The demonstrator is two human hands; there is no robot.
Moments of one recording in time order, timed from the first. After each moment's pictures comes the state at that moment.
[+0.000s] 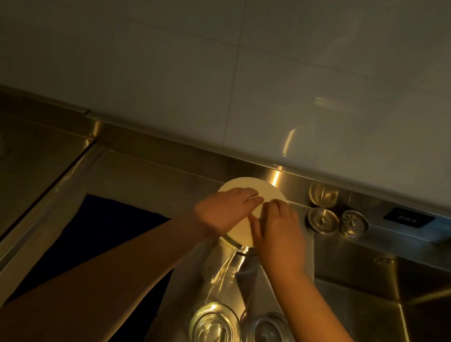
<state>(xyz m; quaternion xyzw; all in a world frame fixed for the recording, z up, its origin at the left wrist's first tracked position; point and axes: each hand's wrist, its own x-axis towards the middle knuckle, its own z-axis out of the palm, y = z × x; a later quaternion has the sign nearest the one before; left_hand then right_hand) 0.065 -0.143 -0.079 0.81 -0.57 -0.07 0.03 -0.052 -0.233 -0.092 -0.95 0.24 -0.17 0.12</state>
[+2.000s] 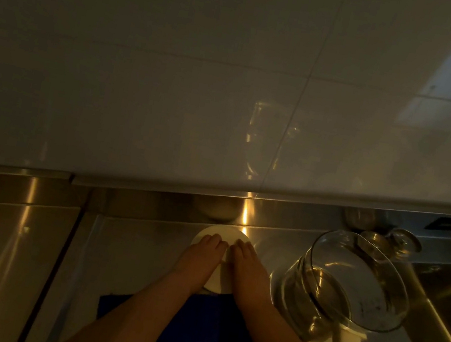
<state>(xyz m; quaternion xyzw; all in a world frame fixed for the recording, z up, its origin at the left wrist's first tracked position) 0.265 -0.069 -0.227 0.79 -0.60 -0.11 0.03 0.146 -0.137 -0.212 -0.93 0.32 -0.04 0.15</state>
